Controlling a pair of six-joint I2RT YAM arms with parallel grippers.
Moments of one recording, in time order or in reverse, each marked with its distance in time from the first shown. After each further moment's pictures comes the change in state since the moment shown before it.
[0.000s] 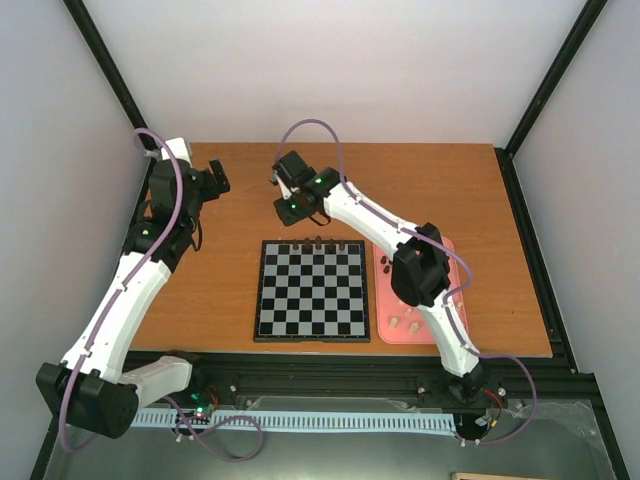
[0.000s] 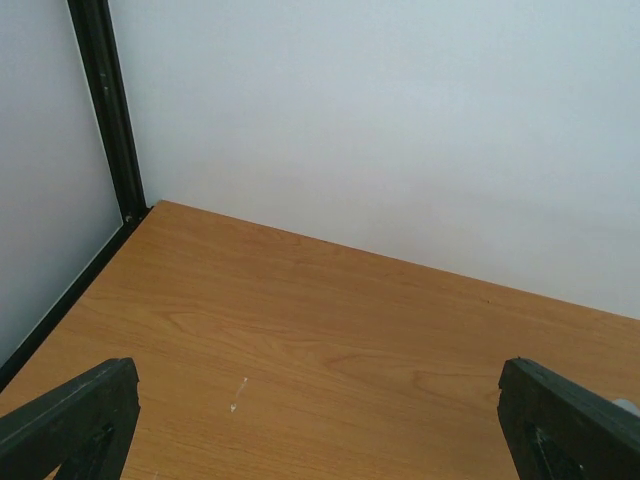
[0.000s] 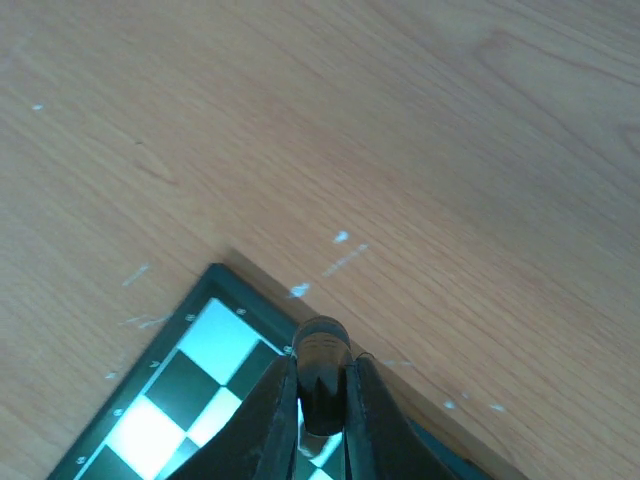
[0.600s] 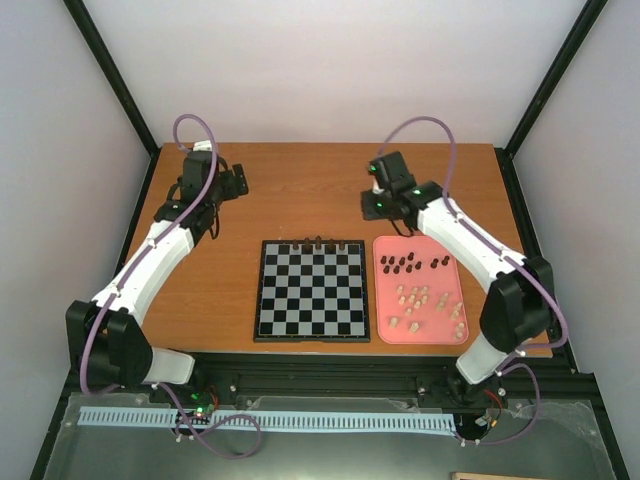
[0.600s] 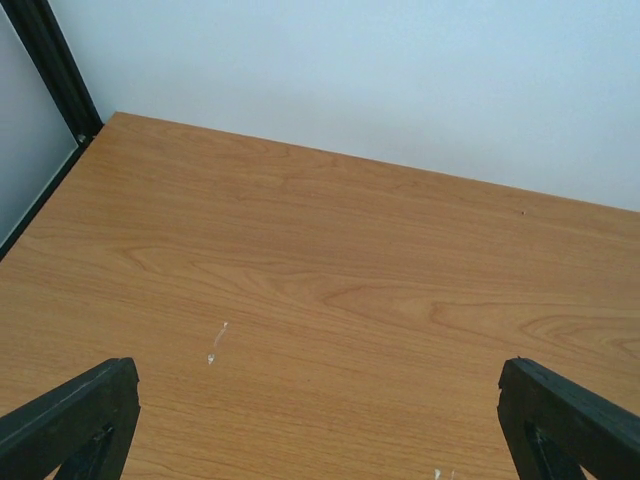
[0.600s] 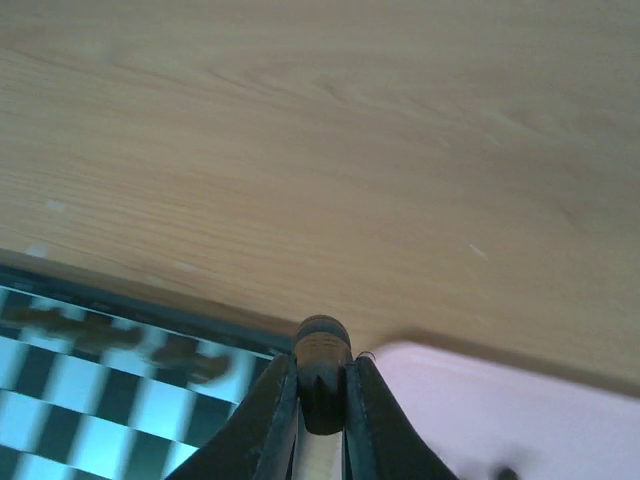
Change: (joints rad) left arm 0.000 0.259 0.023 0.028 0.053 -0.001; right arm -0.324 -0.663 -0.814 0.226 0.113 0.090
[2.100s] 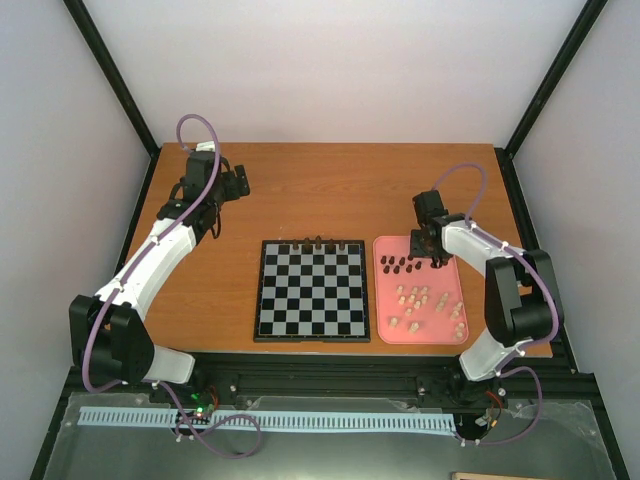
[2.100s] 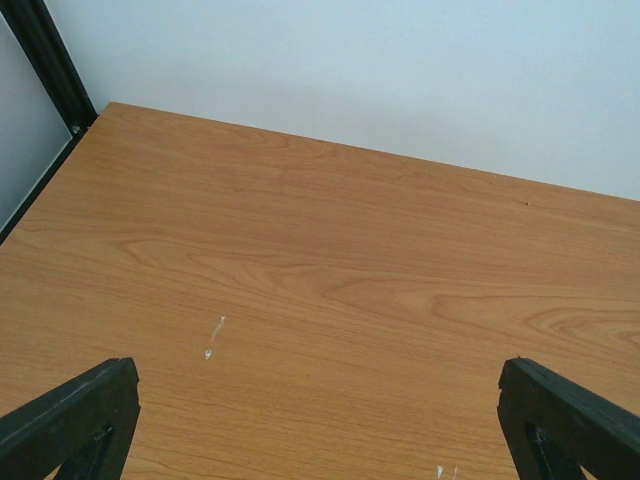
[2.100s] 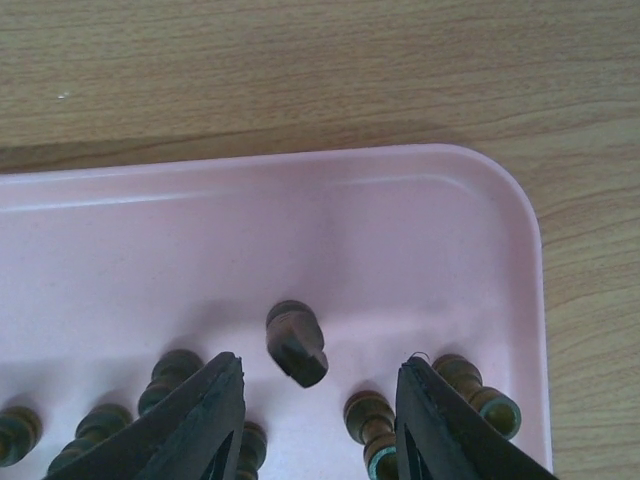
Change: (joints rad) left arm 0.000 0.013 0.000 0.003 0.003 0.000; right arm -0.224 0.035 -0.339 0.084 0.127 0.009
